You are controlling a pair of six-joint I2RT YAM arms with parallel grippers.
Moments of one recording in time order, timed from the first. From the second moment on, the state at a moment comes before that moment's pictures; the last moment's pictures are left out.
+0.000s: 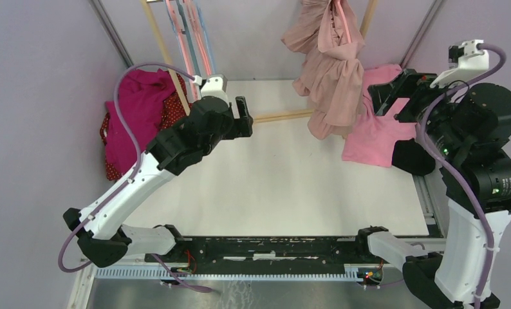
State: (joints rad) left arm -0.82 1.25 1.53 -0.74 -0.45 -0.53; right arm 0.14 1.10 2.03 -0.99 -0.04 0.24
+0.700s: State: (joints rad) left arm -0.28 1.06 1.03 -0.76 -0.54 -0.94; right arm 0.14 0.93 1.43 -0.93 -0.29 0.30
